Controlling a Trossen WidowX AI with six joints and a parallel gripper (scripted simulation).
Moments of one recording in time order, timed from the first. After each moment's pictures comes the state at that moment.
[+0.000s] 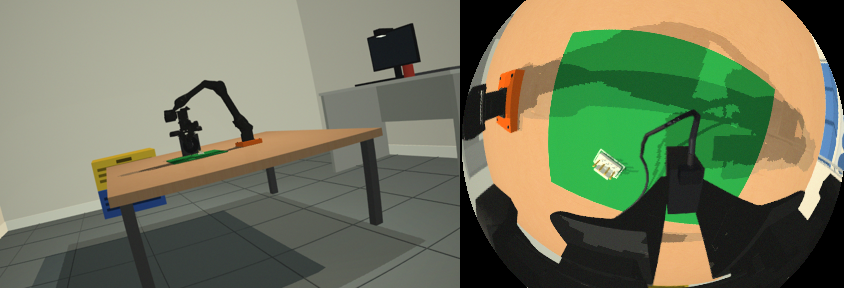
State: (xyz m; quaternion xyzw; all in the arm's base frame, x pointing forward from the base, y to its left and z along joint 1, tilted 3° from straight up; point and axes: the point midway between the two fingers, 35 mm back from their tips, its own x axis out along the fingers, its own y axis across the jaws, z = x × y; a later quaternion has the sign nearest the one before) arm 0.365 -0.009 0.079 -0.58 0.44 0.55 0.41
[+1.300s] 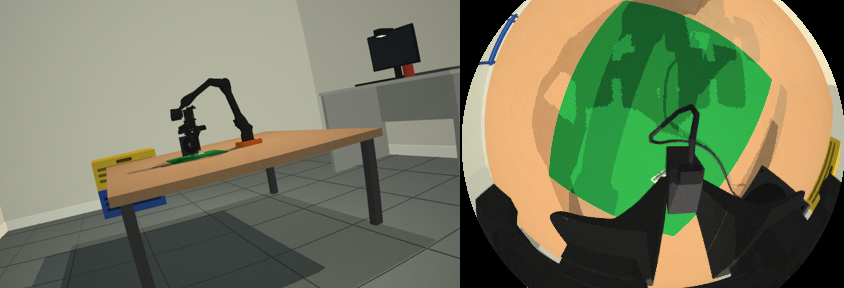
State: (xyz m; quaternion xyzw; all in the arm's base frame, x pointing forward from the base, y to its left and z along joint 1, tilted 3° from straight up) arm 0.324 -0.032 0.081 -0.19 0.69 0.15 0.68
